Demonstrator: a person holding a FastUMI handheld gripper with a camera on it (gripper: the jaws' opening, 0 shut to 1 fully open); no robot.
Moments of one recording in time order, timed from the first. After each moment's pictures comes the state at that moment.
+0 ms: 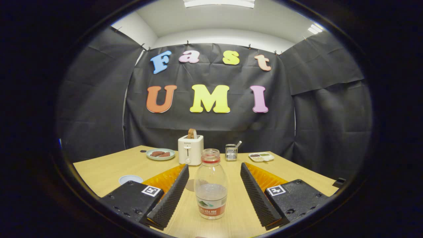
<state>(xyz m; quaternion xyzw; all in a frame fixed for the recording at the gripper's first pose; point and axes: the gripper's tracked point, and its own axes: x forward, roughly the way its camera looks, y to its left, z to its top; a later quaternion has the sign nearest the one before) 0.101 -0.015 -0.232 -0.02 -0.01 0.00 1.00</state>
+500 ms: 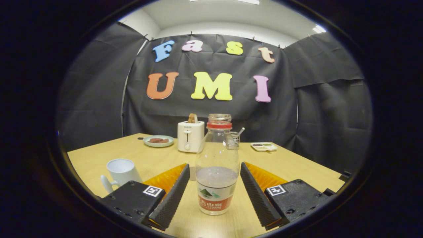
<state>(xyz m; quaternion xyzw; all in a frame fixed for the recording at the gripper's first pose) 0.122 -0.005 -0.287 -0.05 0.03 0.00 1.00</state>
